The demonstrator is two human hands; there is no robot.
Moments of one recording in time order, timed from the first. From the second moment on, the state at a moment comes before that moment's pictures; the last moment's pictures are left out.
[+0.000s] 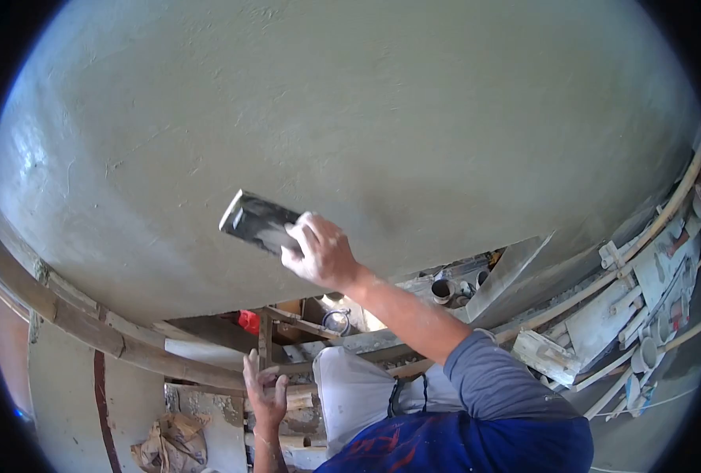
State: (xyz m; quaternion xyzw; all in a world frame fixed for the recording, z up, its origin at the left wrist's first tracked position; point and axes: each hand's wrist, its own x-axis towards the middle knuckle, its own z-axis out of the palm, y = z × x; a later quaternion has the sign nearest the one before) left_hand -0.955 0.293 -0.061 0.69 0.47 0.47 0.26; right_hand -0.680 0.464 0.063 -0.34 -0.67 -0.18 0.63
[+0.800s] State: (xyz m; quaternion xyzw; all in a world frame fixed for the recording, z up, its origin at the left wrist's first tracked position) left_hand -0.942 0.282 -0.062 0.61 0.51 0.51 0.32; right_hand -0.543 0.460 0.029 -0.48 -0.53 -0.20 0.67
